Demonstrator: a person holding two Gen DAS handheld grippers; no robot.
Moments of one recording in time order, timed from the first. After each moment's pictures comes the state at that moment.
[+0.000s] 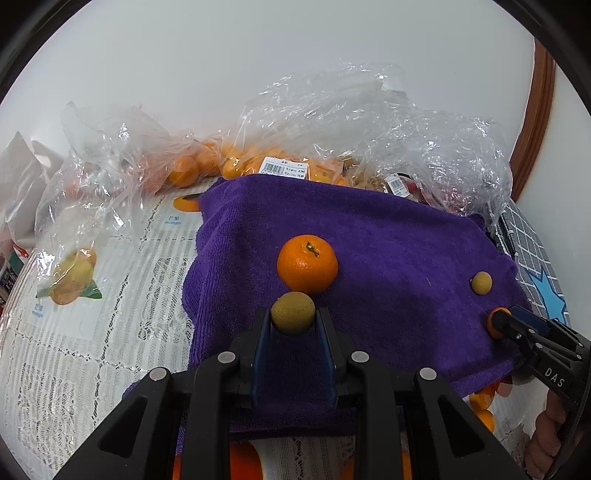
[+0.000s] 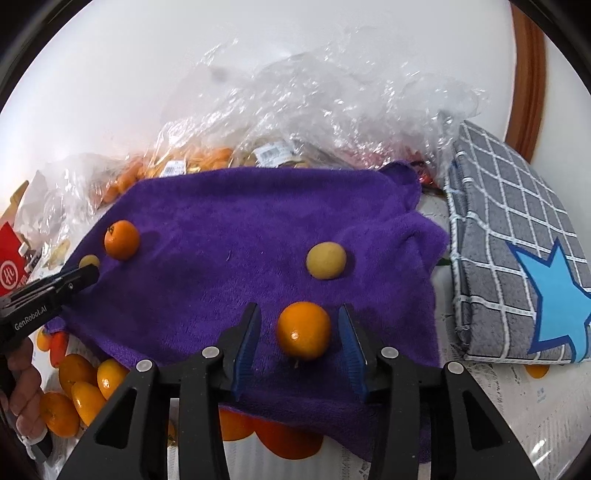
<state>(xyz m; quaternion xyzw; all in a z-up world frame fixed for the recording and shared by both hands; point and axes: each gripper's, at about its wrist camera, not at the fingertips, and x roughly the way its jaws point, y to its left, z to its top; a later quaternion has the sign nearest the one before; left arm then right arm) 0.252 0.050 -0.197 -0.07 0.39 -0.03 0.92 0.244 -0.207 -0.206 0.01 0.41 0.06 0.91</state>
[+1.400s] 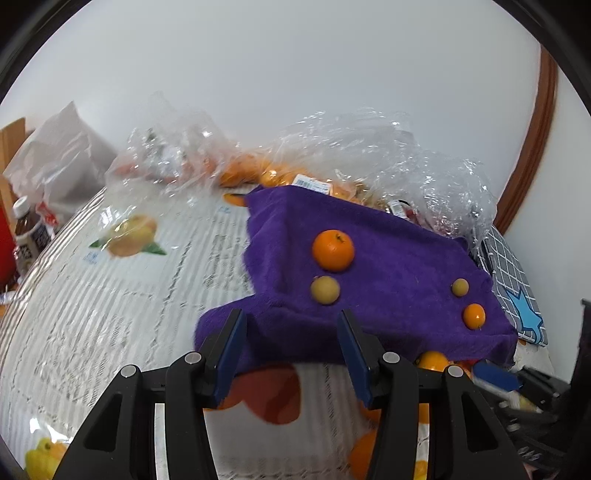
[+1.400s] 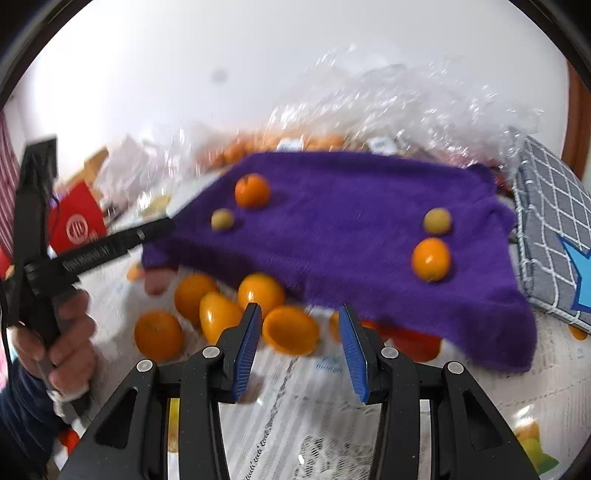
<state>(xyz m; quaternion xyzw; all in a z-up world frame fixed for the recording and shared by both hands) 0.175 0.088 -0.180 -0.13 0.35 -0.01 0.93 0.165 -0.147 -0.198 -0.01 0.42 0.20 0.89</state>
